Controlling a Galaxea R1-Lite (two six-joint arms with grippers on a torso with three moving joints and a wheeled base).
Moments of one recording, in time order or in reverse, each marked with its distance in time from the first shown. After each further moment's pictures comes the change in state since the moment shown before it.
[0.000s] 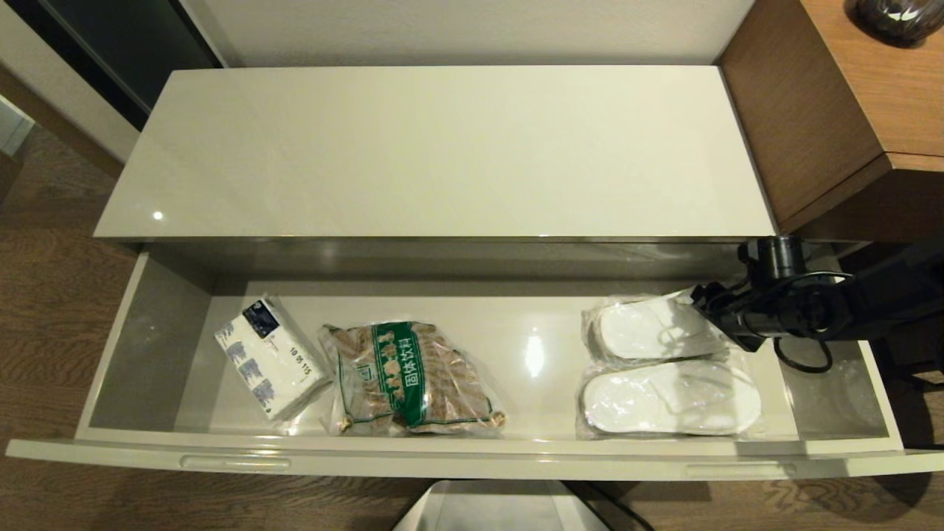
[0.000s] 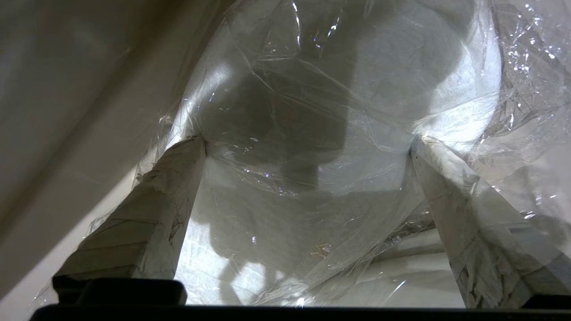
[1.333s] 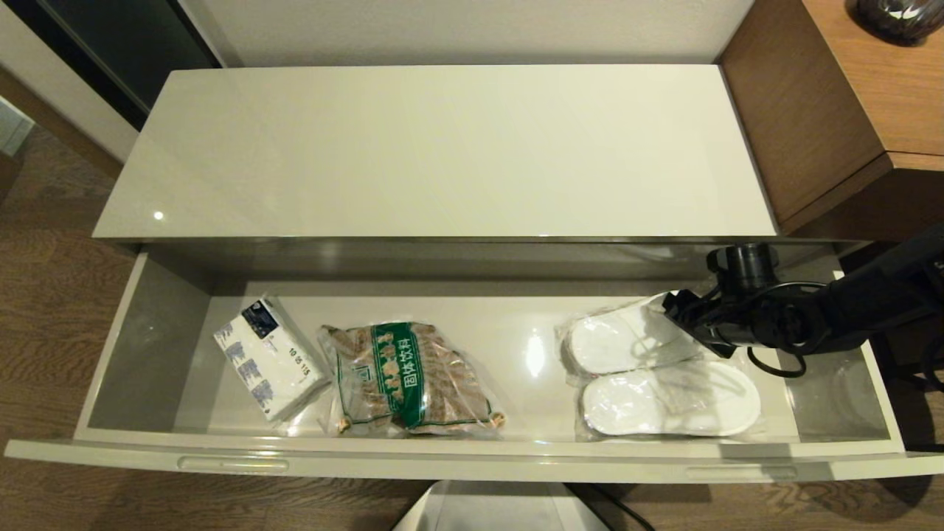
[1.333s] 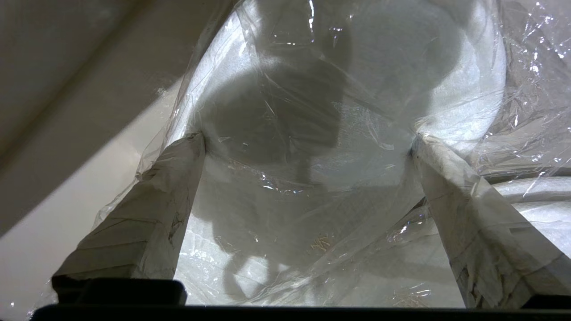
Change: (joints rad) left arm 0.000 0.000 0.000 0.000 0.000 0.000; right arm 0.121 -0.039 0.086 -0.062 -0.012 -0.006
